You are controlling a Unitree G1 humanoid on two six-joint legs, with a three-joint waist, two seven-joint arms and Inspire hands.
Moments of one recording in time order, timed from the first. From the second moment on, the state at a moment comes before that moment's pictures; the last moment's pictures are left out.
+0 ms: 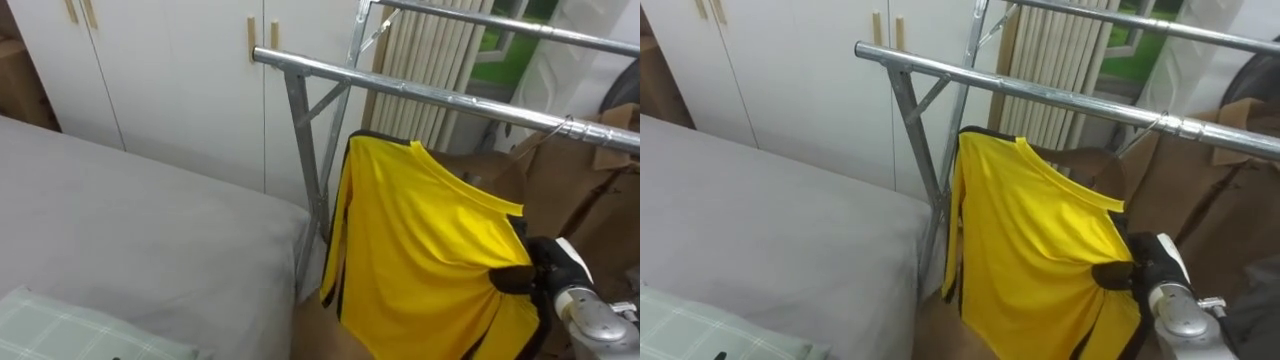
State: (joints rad) left arm 0.13 0.23 0.00 0.73 0.42 -0.06 0.45; right arm -0.49 -0.46 0.10 1.02 0.12 -0.04 -0.05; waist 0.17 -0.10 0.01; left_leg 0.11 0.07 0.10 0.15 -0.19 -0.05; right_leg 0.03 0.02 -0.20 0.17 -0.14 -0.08
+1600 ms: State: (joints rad) left arm 0.14 0.22 -0.04 0.73 0.35 -0.11 0.54; right arm -0.37 -0.36 0.05 0.93 0.23 -0.18 -0.10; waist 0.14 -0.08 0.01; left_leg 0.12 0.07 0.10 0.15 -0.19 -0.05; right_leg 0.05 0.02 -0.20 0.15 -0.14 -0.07
